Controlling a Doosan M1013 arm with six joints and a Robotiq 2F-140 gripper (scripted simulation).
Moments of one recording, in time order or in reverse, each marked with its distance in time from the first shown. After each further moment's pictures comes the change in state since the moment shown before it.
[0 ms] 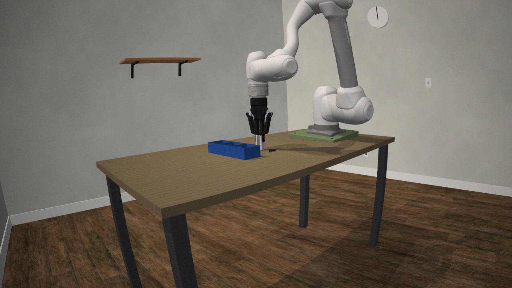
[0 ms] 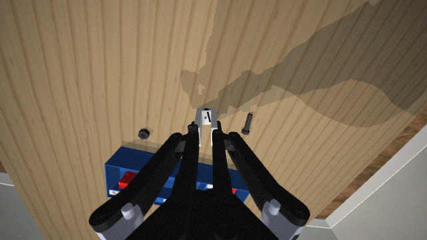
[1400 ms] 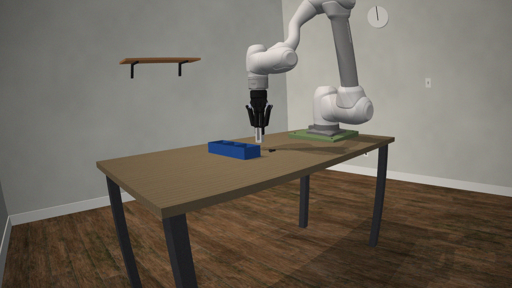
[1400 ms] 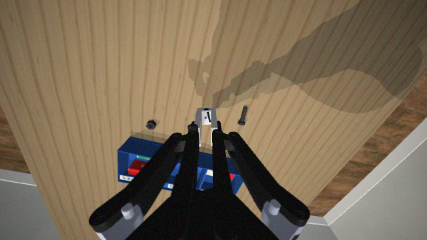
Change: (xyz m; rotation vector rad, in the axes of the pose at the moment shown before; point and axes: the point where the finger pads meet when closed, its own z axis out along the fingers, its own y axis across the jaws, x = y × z) arm 0.000 0.000 -0.034 0.000 0.000 0.000
